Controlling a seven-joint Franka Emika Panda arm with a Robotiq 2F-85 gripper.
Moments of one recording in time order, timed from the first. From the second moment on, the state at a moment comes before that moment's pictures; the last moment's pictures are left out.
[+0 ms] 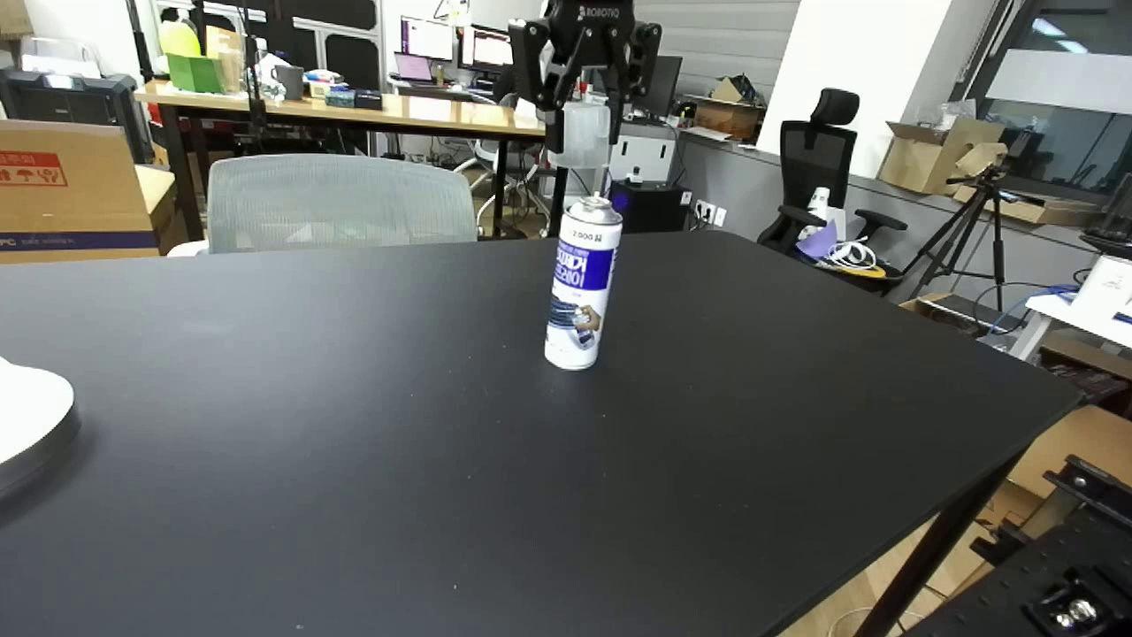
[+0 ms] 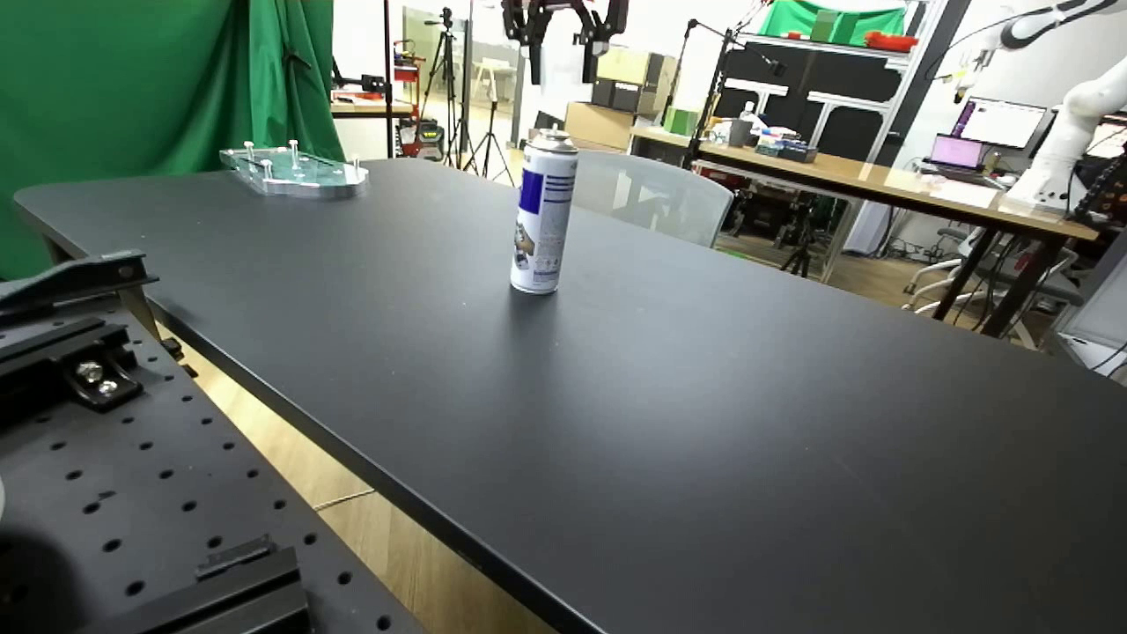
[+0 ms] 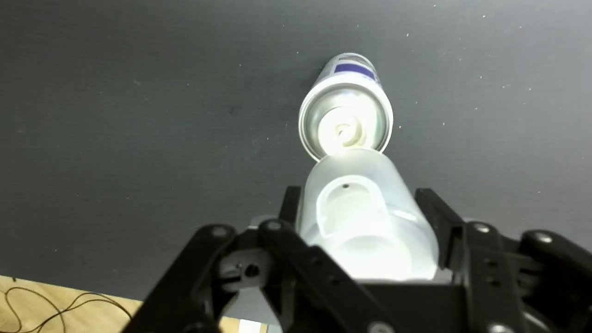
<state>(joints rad) 0.12 0.05 0.06 -2.26 -0.22 2.39 0.18</state>
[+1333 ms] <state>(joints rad) 0.09 -0.01 0.06 -2.39 -0.20 2.42 0.24</state>
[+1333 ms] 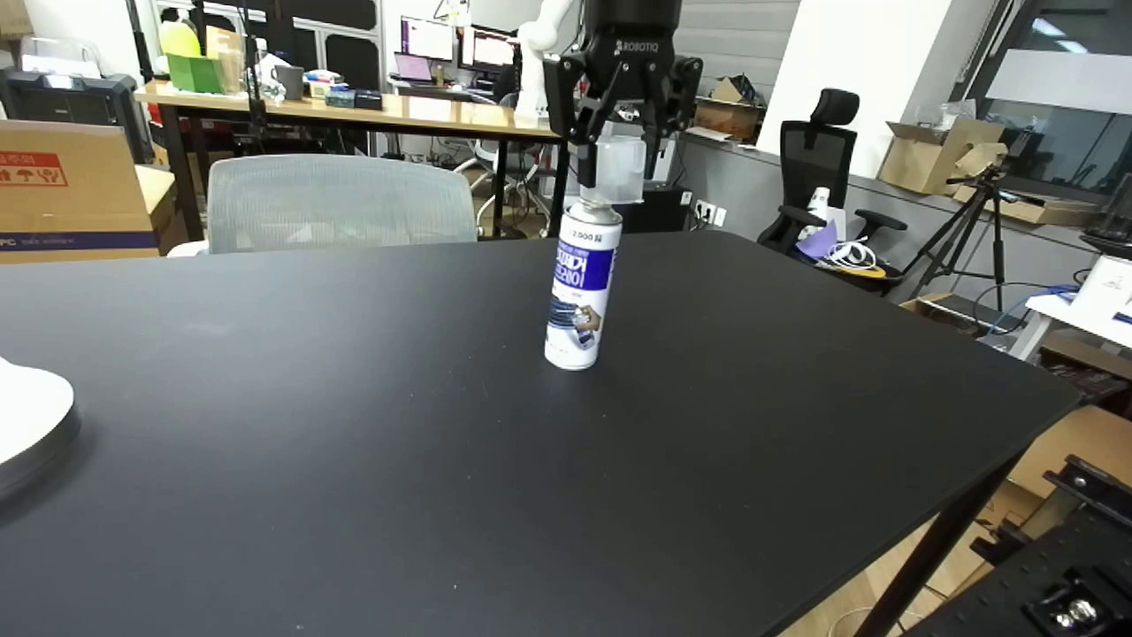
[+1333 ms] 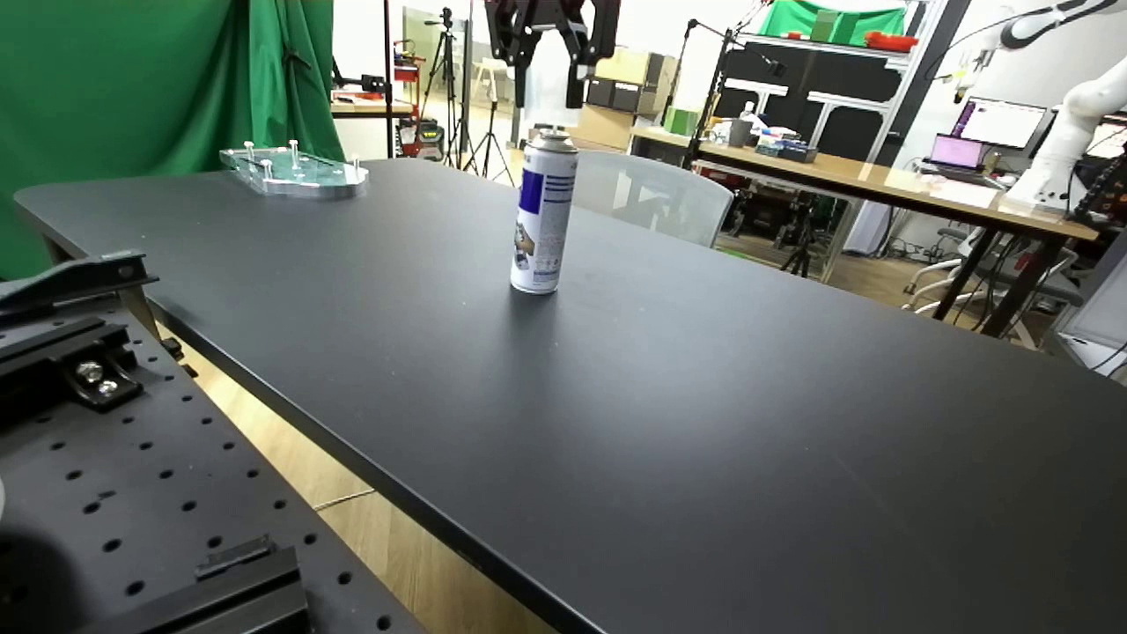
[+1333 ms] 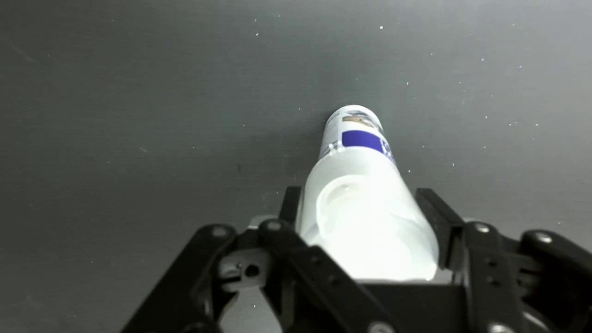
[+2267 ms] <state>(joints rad) 0.08 -0.01 0.07 -2.41 -0.10 2.49 0.25</state>
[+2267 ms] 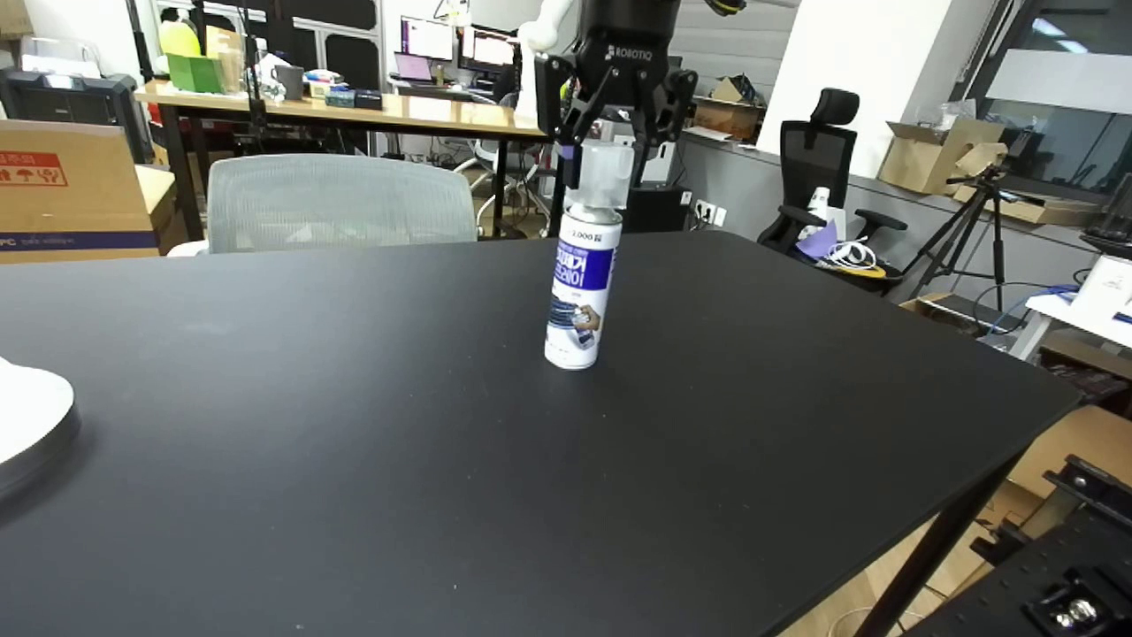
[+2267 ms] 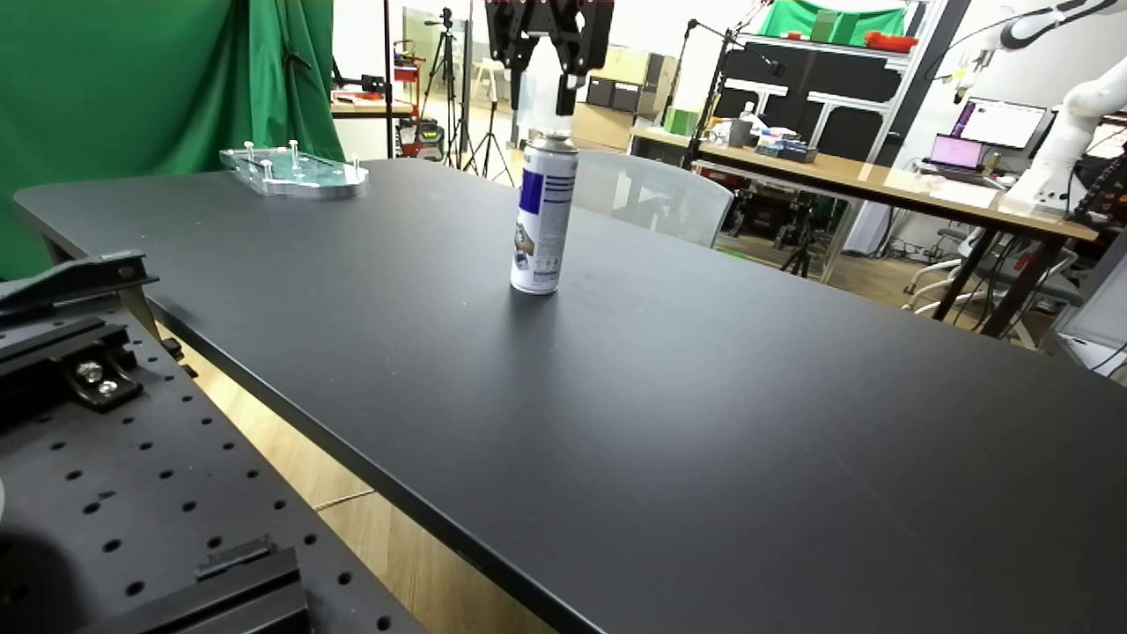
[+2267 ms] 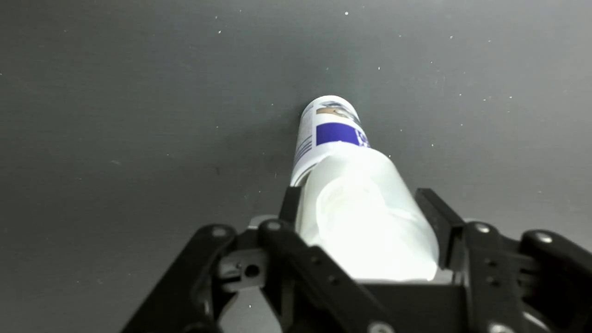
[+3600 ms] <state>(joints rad) 0.07 0.03 0.06 -2.41 -0.12 2.52 0.27</state>
